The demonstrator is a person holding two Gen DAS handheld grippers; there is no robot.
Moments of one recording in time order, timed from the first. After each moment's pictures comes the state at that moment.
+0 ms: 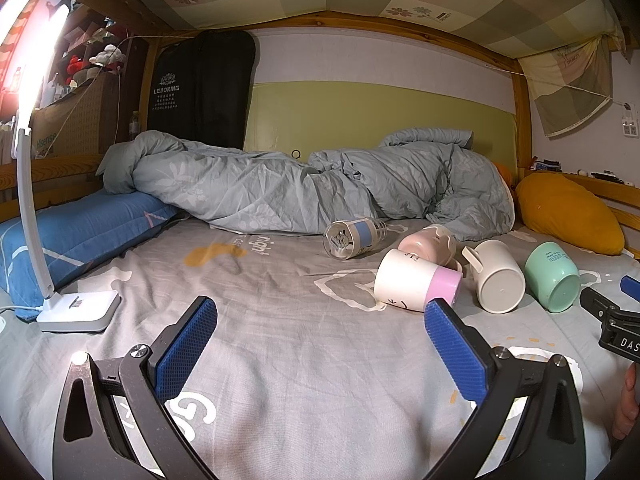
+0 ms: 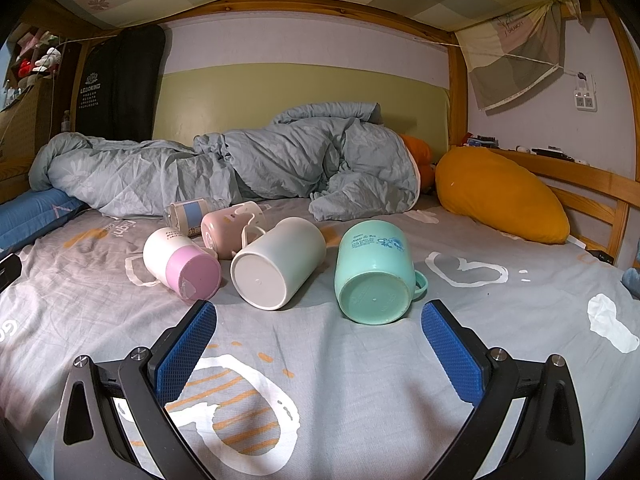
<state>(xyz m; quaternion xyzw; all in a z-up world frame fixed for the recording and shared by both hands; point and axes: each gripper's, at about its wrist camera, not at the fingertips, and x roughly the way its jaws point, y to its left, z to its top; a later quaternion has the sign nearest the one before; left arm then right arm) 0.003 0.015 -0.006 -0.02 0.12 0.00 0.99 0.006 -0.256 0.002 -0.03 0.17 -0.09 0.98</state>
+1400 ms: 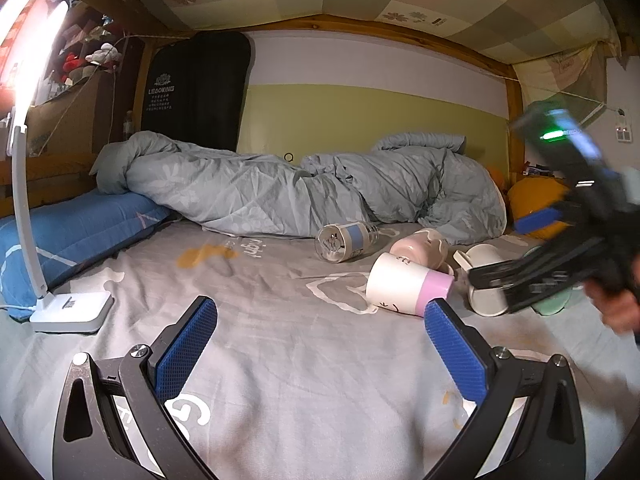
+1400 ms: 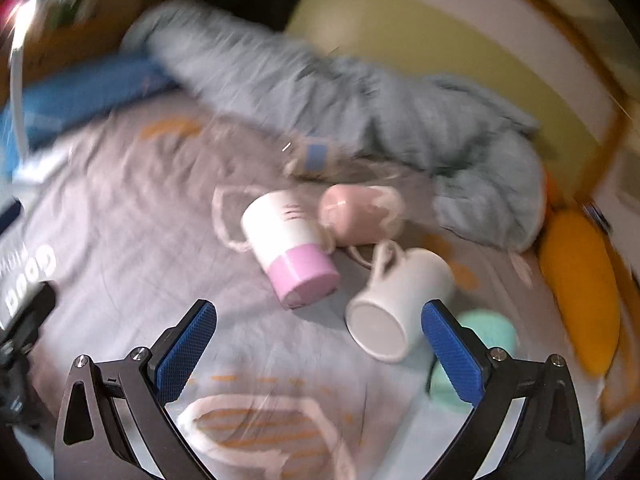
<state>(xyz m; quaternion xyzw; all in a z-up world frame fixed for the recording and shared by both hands) 0.004 0.018 -0.002 -0.03 0.13 -0.02 0.99 0.107 -0.137 0.054 -0.24 0.36 0.10 0.90</state>
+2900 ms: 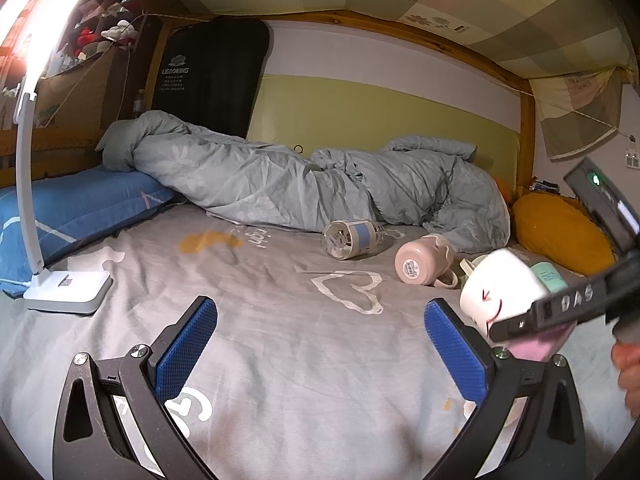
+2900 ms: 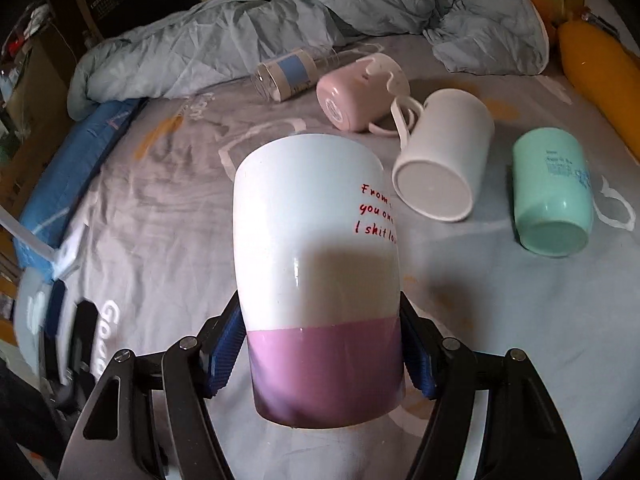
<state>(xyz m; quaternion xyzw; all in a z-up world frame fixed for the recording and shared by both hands) 0.012 0.036 -0.001 -0.07 0.14 -0.01 0.99 0.100 -0.177 0.021 0.04 0.51 0.06 0.86</state>
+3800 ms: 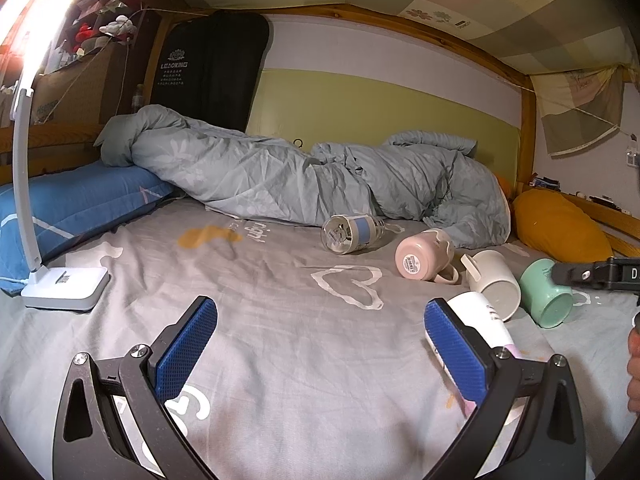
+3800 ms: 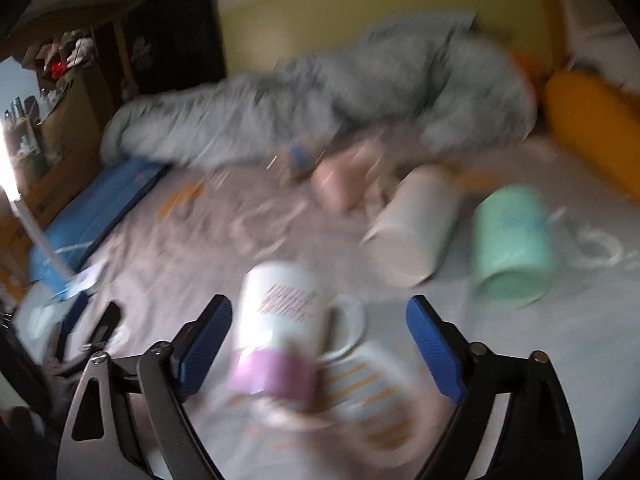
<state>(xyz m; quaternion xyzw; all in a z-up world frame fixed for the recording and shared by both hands) 0.016 0.037 -0.005 -0.07 0.14 -0.02 0.99 0.054 -0.223 0.048 0.04 0.33 0.07 0.94</state>
